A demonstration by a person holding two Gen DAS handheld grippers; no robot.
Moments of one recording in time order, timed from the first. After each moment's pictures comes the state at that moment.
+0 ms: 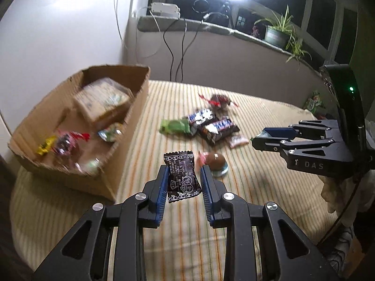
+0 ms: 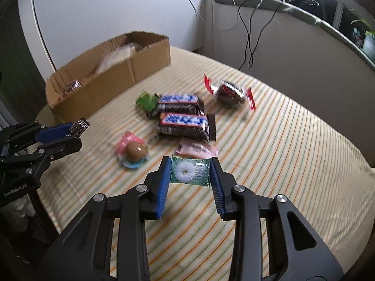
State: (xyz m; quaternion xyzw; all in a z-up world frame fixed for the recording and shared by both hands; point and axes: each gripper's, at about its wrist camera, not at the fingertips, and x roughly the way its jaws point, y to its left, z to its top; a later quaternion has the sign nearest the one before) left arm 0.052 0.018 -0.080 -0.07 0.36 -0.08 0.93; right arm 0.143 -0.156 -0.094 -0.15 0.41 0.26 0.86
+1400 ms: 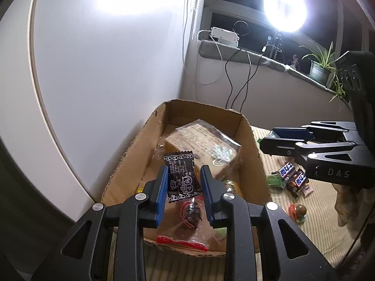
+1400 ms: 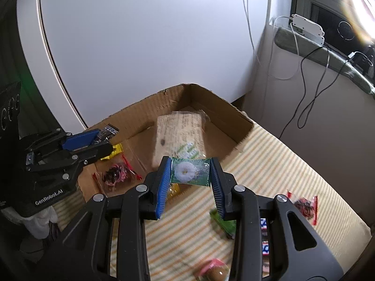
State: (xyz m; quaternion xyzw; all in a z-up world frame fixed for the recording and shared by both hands) left arm 0.094 0.152 -0.063 -0.08 0.32 0.02 0.94; right arm 0.194 0.020 -0.053 -0.17 0.36 0.35 0.85
